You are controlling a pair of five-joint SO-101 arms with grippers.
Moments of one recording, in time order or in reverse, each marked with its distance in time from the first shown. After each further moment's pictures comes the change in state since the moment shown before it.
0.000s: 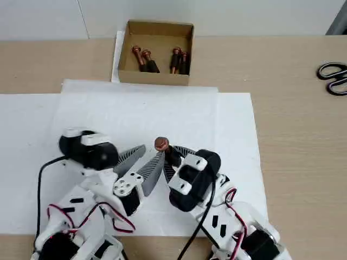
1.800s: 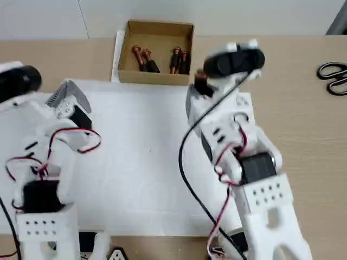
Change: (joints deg) left arm -34.5 36.7 -22.9 -14.2 2.4; right arm 20.9 61.5 -47.1 -2.1 -26.3
